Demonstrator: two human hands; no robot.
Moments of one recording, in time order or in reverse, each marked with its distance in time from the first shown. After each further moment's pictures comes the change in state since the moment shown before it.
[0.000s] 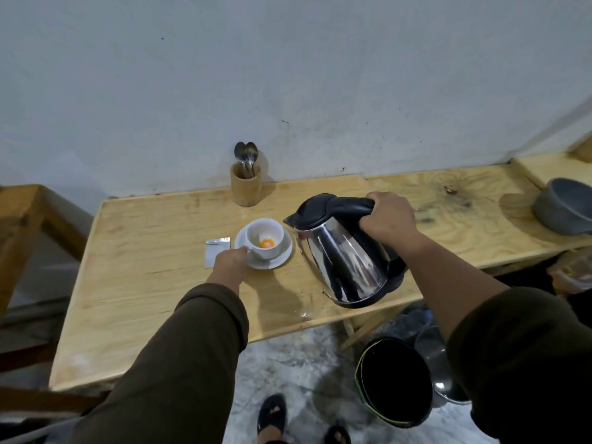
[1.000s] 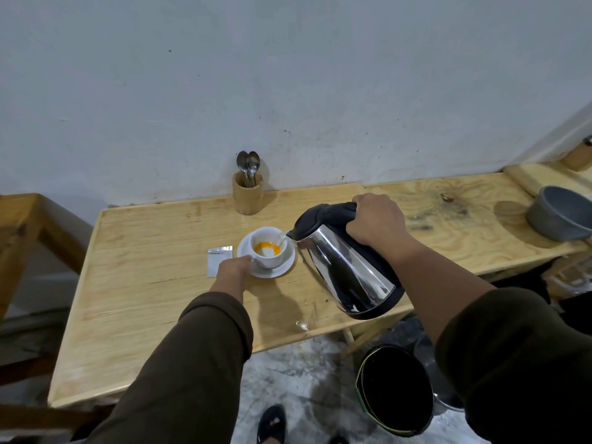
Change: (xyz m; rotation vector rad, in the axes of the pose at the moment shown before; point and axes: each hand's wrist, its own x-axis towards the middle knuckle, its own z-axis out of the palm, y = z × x) left_hand 0.026 -0.004 0.000 -0.089 -0.033 -0.051; right_hand -0.008 -0.043 -0.004 -0.212 -0.002 -0.023
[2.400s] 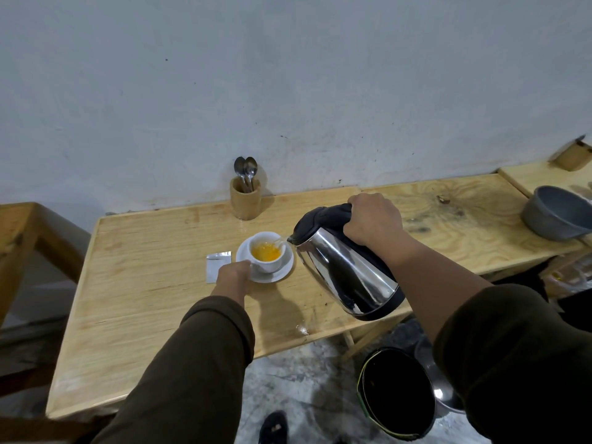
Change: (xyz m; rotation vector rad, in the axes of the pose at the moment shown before) left_hand -0.020 0.007 0.003 0.106 0.035 -0.001; right_hand 0.000 -0.007 -0.010 -0.058 -0.021 0.005
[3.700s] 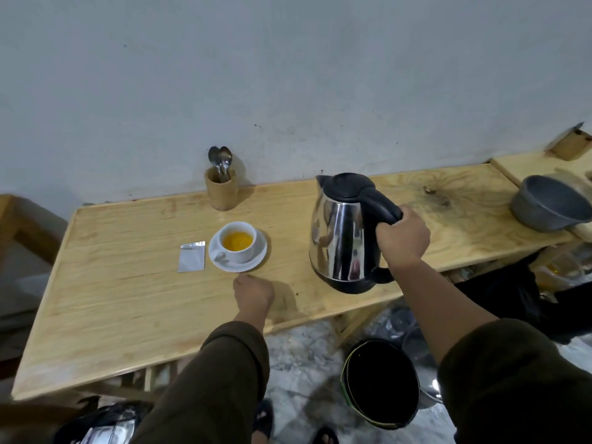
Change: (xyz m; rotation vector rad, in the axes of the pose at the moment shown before) left_hand -0.088 -0.061 0.082 0.607 0.104 0.329; right_hand -0.020 0.118 0.034 0.655 0.327 0.402
